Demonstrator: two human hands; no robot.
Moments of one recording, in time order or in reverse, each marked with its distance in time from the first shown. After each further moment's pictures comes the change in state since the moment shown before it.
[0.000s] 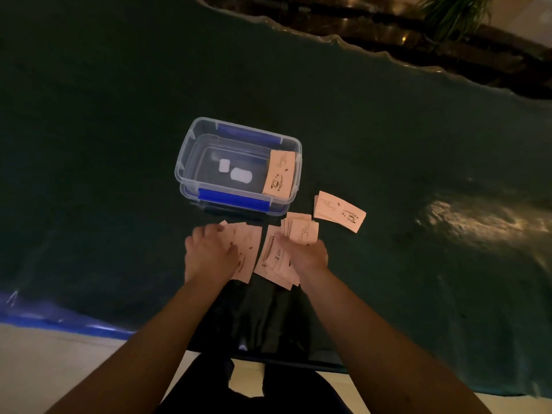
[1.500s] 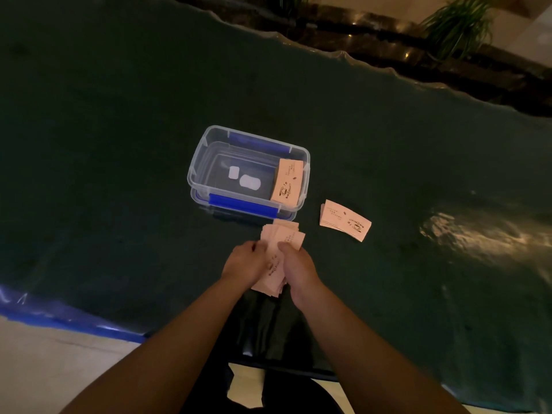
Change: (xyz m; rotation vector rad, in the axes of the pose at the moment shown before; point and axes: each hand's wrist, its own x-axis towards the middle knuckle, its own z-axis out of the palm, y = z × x) left_hand -0.002 0.038 0.019 -0.315 -0.350 -0.165; right_hand -0.023 0.008 0.020 0.140 -0.221 -0.003
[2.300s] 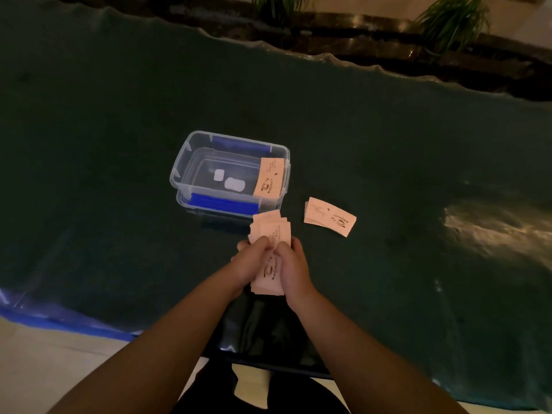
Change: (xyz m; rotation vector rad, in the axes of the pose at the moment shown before) left_hand -0.031 0.030 0.029 -0.433 -0.152 -0.077; right_hand -0.003 0.012 -0.038 0.155 -0.107 -0.252
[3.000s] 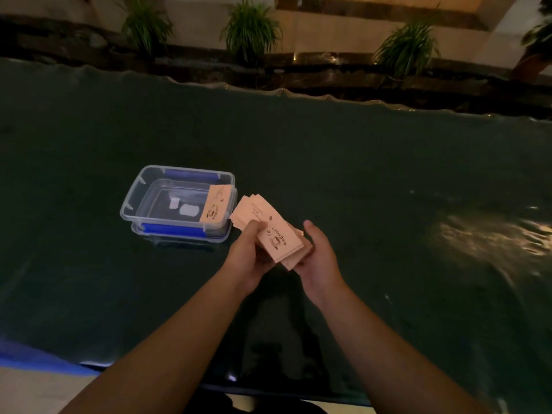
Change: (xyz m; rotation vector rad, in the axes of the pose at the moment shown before) left_hand -0.021 0.051 0.123 -0.583 -0.167 0.184; right_hand -0.015 -0.089 -0.154 0.348 -0.103 -0.084
